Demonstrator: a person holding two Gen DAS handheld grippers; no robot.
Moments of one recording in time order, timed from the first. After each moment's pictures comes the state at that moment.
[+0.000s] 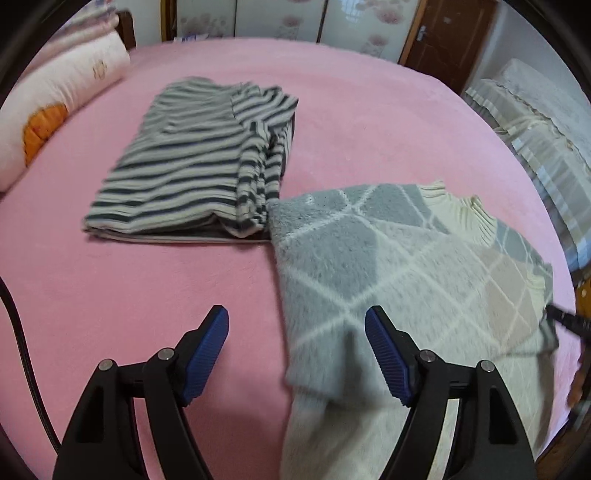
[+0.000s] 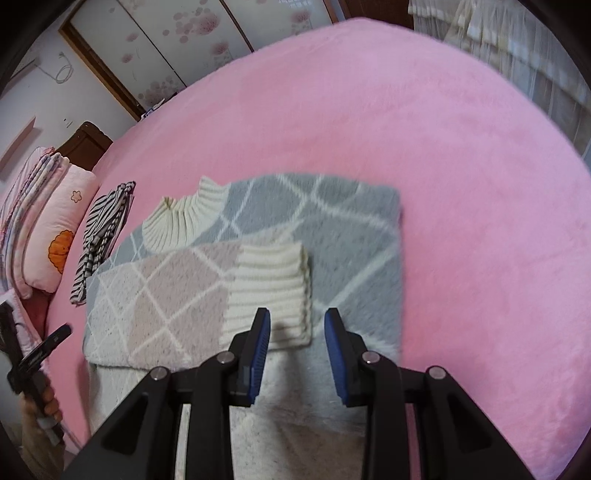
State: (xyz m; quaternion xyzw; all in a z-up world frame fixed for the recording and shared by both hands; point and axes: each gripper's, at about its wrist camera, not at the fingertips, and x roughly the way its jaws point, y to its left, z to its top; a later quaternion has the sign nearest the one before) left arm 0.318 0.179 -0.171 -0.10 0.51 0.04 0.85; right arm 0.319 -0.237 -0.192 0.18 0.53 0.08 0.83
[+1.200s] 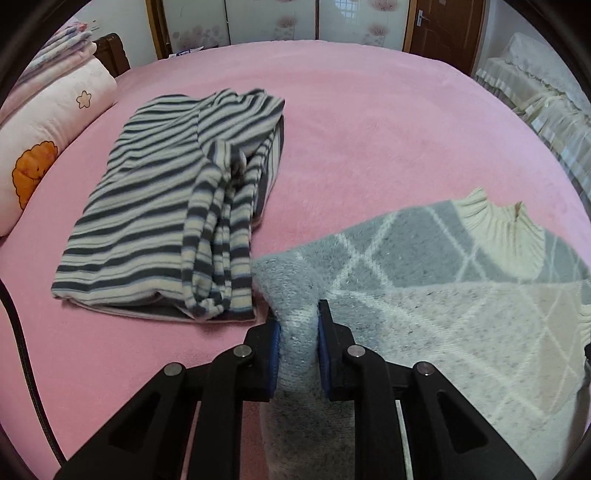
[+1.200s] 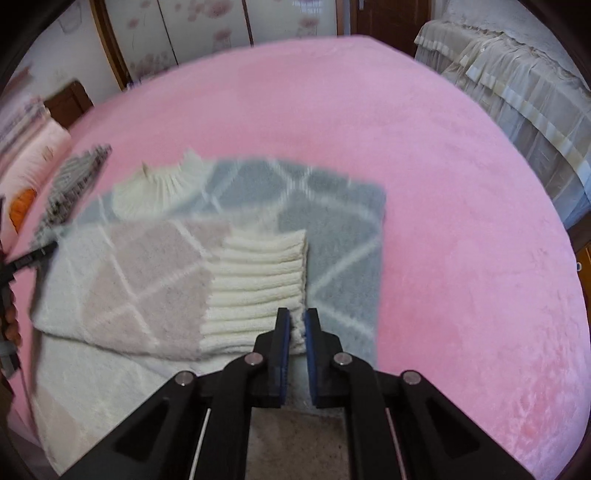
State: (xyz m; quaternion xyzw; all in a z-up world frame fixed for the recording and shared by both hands) left arm 0.394 0.145 -0.205 -0.02 0.50 0.08 0.86; right arm 0.305 -0.208 -0.200 0.03 0.54 0.01 0.84
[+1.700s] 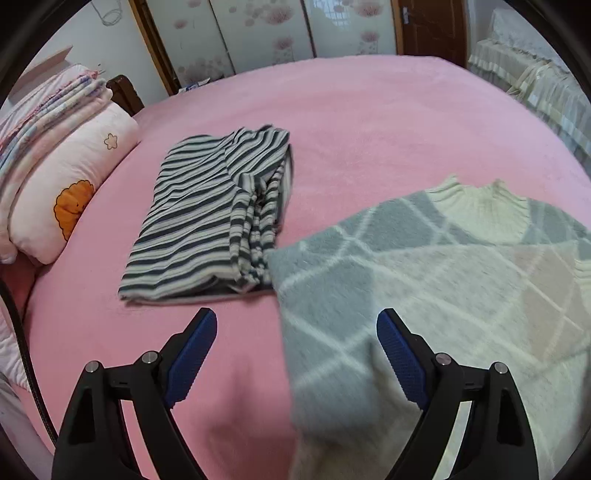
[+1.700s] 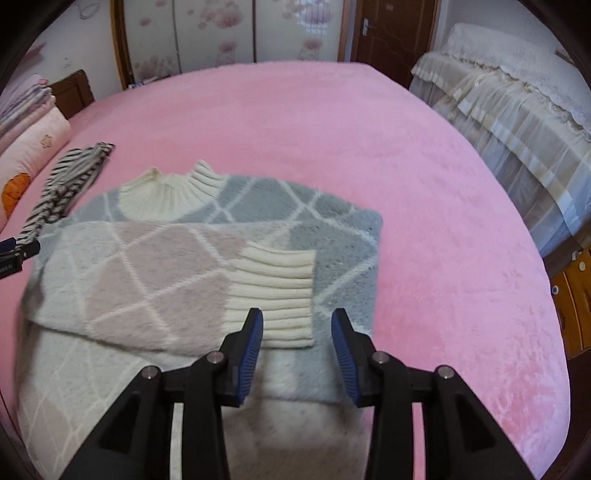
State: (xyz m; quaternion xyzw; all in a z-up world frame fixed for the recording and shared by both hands) left arm 0.327 0.114 -0.151 0.06 0.47 0.10 0.87; right arm 0.277 -0.180 -0.154 -0.01 0.47 0.00 0.88
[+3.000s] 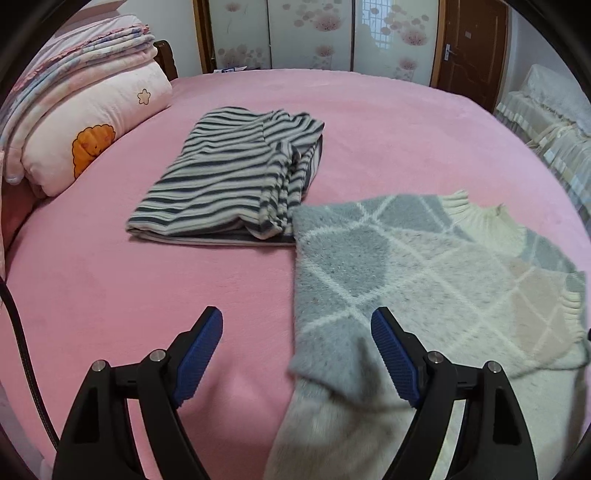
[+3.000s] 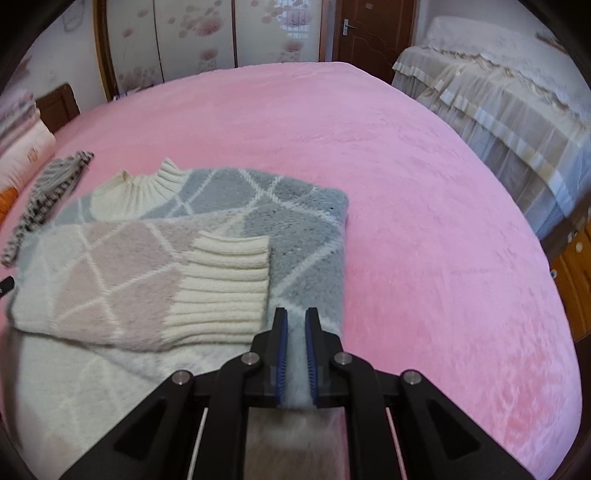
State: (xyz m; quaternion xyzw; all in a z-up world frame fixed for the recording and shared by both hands) left arm 0.279 0.147 -0.157 -0.05 0.45 0.14 0.88; right arm 0.276 -0.212 -0.179 0.01 0.47 -0.04 0.88
